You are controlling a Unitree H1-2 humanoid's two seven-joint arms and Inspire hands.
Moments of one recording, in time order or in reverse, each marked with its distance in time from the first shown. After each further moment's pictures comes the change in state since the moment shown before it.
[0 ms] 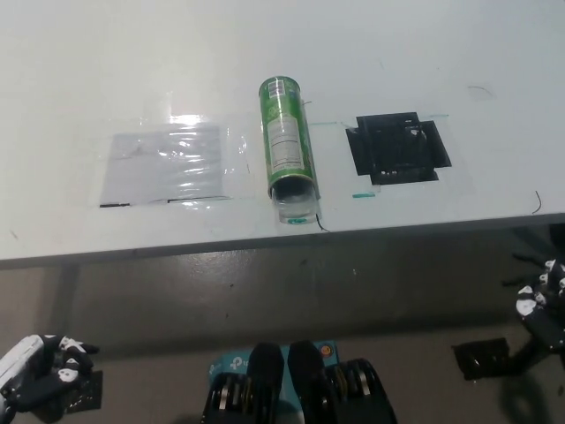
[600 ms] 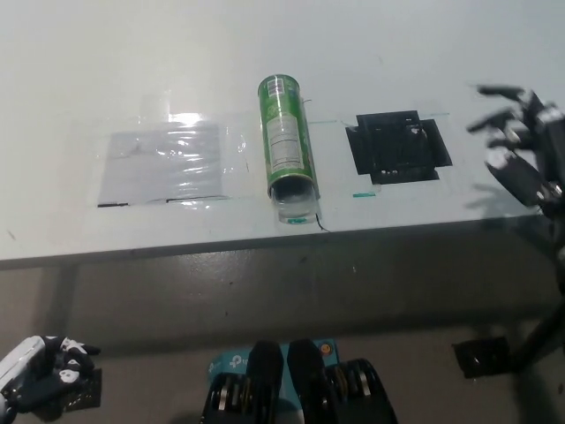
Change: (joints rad) left_arm -0.006 0.000 -0.001 0.000 0.000 0.004 -0.009; right_arm -0.406 -0.046 0.130 -0.062 -0.052 0.023 0.044
